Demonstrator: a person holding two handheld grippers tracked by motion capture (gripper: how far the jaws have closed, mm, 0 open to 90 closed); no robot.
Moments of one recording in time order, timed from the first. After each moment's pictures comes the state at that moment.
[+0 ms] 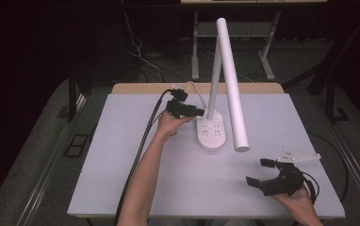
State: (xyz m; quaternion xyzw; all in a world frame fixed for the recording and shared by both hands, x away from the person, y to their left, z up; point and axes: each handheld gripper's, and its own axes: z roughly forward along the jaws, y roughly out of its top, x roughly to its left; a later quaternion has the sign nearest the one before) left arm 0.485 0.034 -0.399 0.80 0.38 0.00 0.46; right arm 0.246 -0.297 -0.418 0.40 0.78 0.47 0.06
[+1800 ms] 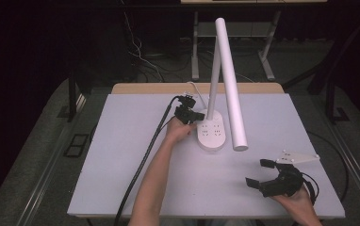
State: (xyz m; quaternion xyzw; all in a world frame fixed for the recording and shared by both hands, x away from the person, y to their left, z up) left arm 0.487 0.007 -0.429 0.82 0.40 0.03 0.41; right arm 0.244 -0.295 -0.419 0.39 0.79 0.47 0.07
